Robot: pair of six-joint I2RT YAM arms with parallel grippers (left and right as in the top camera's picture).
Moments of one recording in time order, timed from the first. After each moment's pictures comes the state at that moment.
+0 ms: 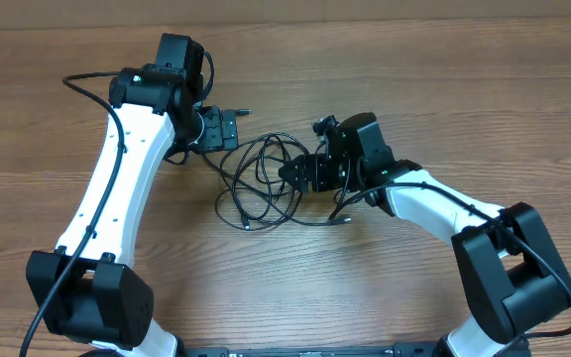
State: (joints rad) left arm -0.18 1.76 1.66 -1.23 0.01 -0.32; right arm 0.45 1.79 0.96 0.00 -0.53 0.41
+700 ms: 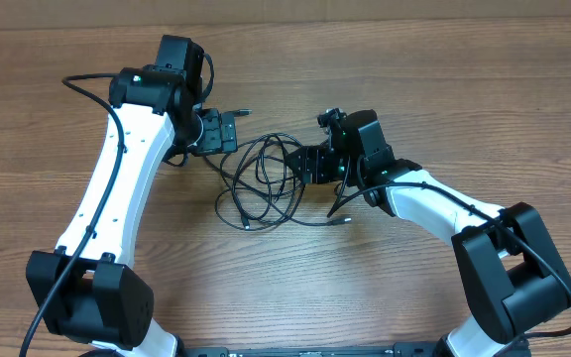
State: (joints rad) left arm -0.18 1.76 1.66 -1.25 0.00 -0.32; right arm 0.45 1.79 0.96 0.07 -0.40 0.41
